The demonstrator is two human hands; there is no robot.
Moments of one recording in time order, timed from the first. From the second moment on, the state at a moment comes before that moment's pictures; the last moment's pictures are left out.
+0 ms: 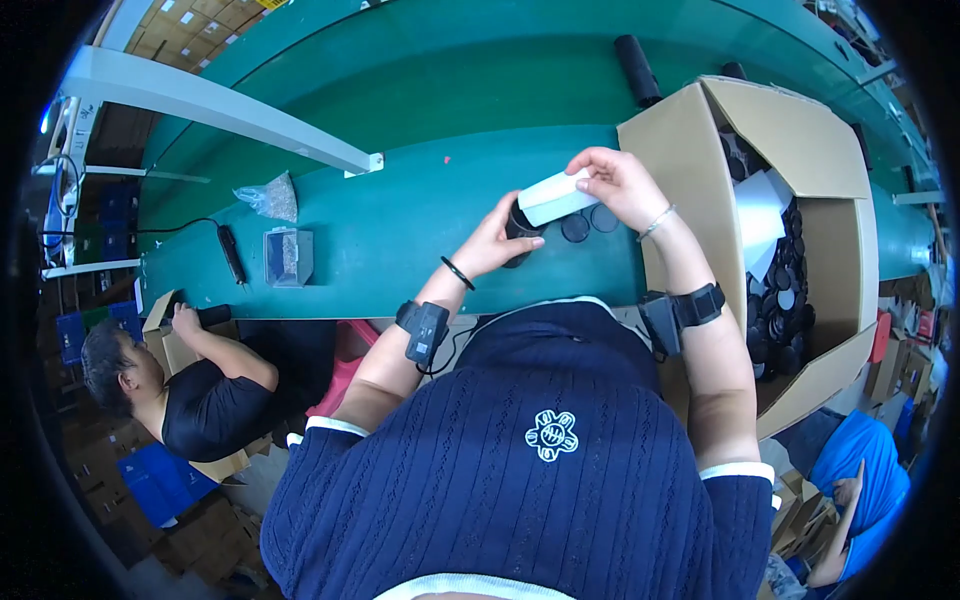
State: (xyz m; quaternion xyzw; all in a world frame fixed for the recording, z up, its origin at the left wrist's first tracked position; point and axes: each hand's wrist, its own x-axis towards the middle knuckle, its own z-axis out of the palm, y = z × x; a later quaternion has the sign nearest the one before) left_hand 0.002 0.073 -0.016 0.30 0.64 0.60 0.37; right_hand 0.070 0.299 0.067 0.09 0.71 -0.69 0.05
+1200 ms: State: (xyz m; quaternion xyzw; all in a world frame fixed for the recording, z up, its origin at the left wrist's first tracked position) left_hand 0.026 0.066 -0.040 0.30 0.75 0.55 0.23; right_hand 0.067 0.227 0.064 -0.15 0.96 -0.25 0.06
